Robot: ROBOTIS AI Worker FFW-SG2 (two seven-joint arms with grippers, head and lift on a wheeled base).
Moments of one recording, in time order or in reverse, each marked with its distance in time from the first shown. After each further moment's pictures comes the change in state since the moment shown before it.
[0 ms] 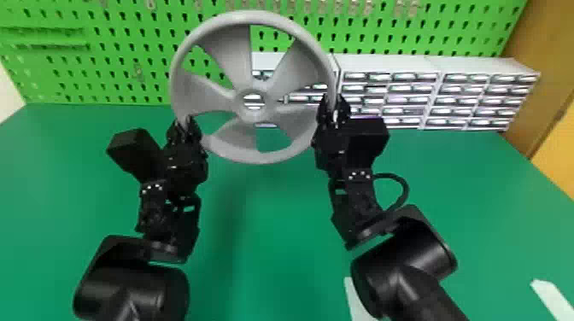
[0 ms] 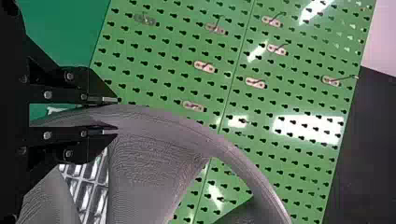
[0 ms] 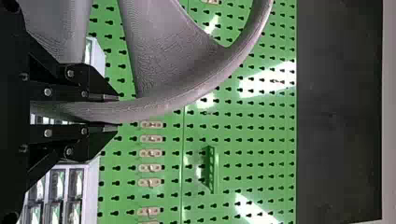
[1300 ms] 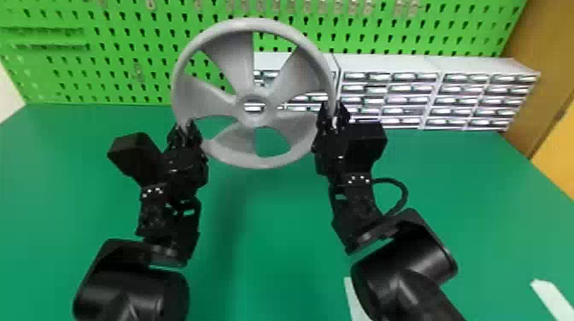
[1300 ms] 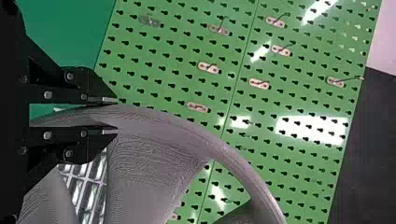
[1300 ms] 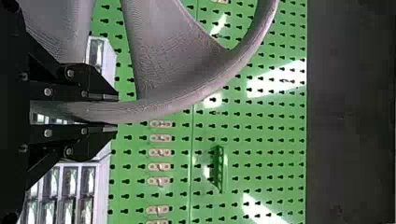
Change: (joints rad) left arm 0.010 0.000 0.003 0.000 0.004 0.000 0.000; right arm 0.015 -0.002 -0.004 0.001 -0.003 0.024 0.000
